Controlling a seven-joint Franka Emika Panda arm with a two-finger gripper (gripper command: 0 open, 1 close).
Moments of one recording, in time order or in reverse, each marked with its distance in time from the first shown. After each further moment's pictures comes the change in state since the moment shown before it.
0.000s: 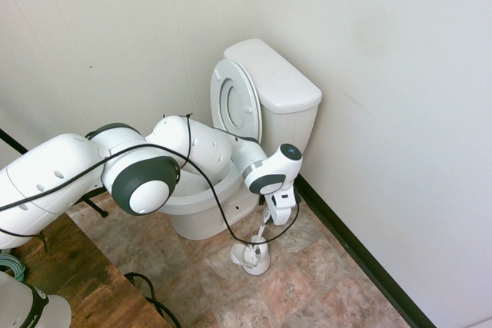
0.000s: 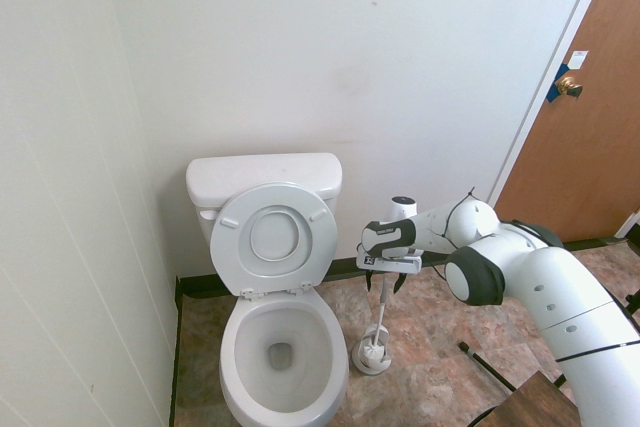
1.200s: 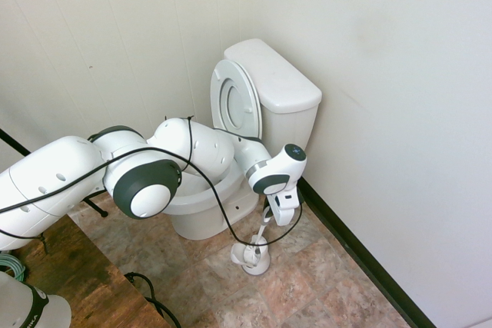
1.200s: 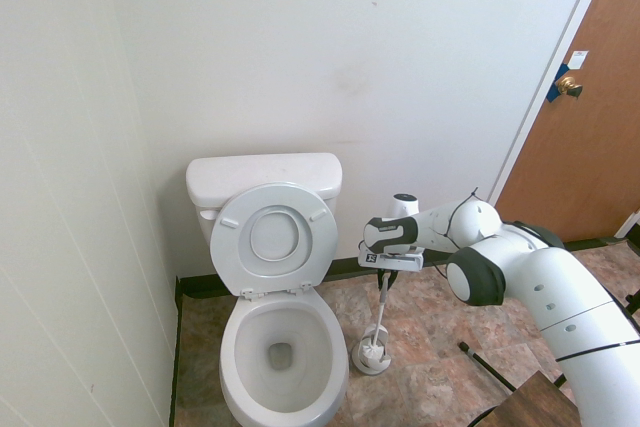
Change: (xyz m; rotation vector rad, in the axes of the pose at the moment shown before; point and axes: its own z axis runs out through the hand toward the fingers) arm 0.017 0.007 -0.002 0.017 0.014 -0.021
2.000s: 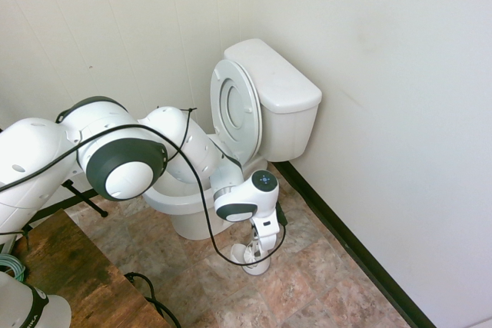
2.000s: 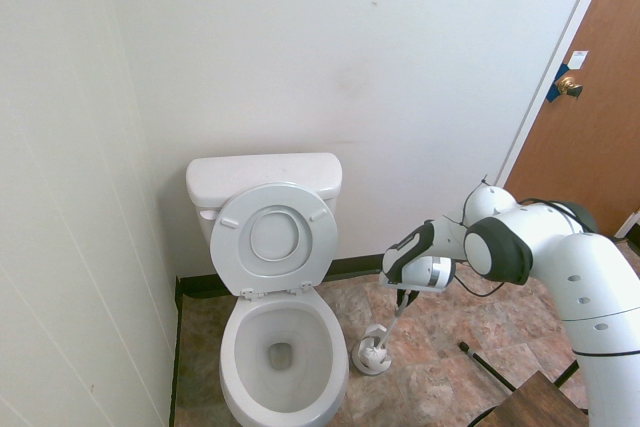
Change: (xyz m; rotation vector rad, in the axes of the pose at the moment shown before) arm -0.037 0.113 0.012 0.125 0.056 -0.032
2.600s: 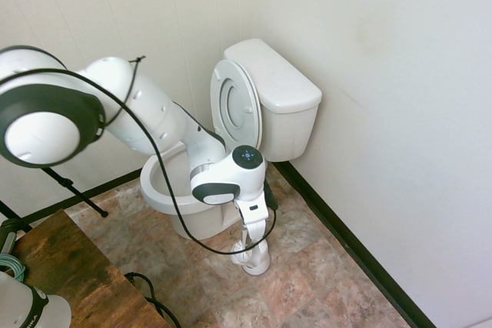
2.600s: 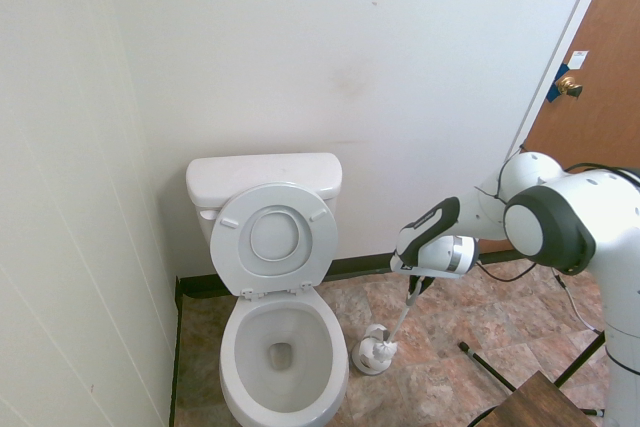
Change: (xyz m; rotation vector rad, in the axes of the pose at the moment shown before) arm -0.026 0.027 -0.148 0.016 0.030 -0.028
